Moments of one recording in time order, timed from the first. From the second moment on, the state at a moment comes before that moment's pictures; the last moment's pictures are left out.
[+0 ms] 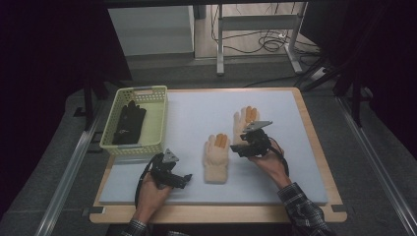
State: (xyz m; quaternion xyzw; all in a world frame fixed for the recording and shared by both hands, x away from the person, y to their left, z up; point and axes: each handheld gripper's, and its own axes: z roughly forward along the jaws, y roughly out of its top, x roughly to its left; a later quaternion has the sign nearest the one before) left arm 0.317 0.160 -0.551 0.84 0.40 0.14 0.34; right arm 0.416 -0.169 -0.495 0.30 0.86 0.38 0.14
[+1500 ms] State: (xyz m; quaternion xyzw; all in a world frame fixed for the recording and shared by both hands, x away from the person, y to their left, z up) left arm 0.317 0.160 -0.551 0.84 0.40 0.14 0.35; right arm 0.477 -0.199 -0.491 0.38 0.82 0.37 0.19
